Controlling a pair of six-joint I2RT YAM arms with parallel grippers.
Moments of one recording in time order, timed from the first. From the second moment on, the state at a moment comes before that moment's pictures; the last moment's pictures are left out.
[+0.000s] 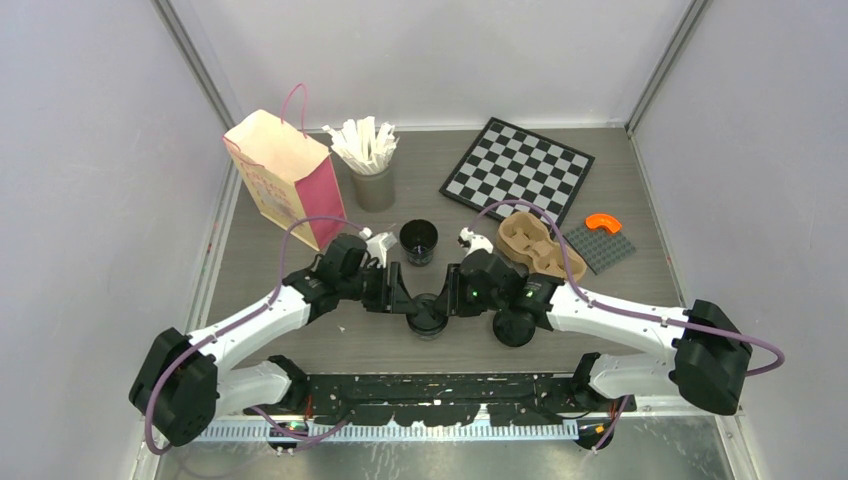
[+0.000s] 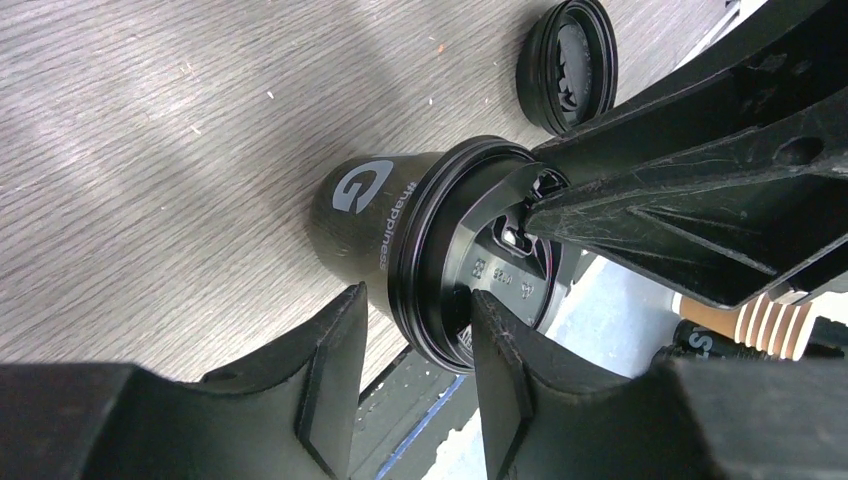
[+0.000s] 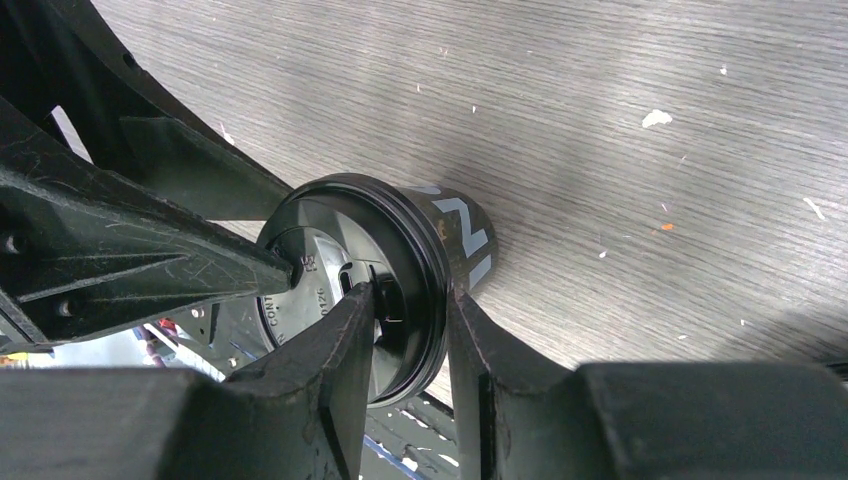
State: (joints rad) left arm -0.63 1.13 0.59 -0.22 0.49 -0.60; right arm 0.99 1.22 0.73 -0.26 0.07 0.85
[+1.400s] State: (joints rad) left arm -0.63 1.22 0.73 -0.23 0.54 -0.55; right arm 0.99 1.25 0.75 -0.28 0.04 0.88
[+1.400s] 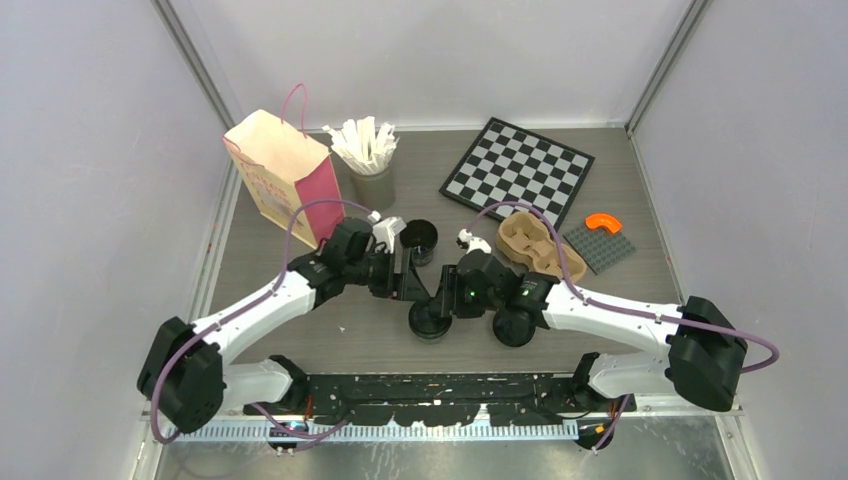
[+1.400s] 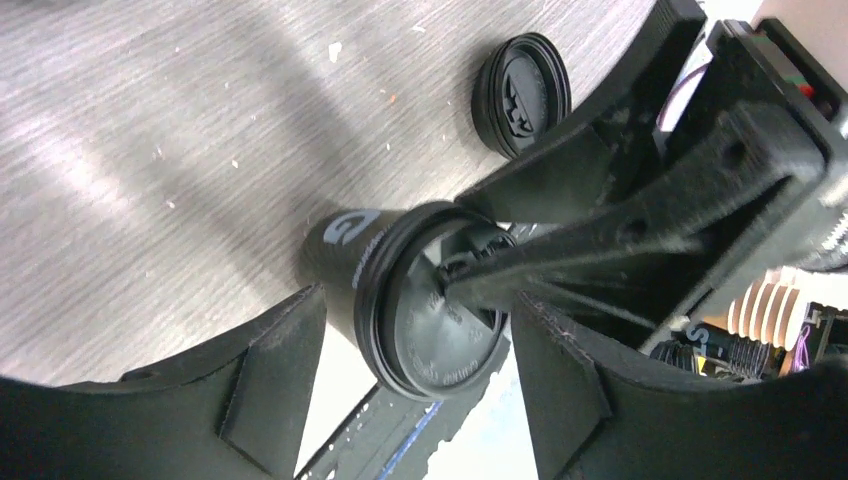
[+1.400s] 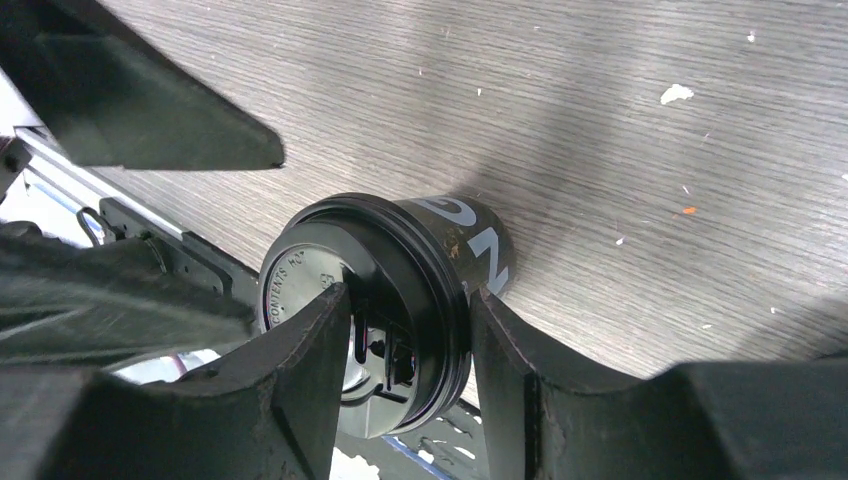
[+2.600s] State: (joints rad) left arm -0.63 0.92 0.25 0.16 0.52 -1.08; right arm 1.00 1.21 0.66 -0.17 0.05 0.95
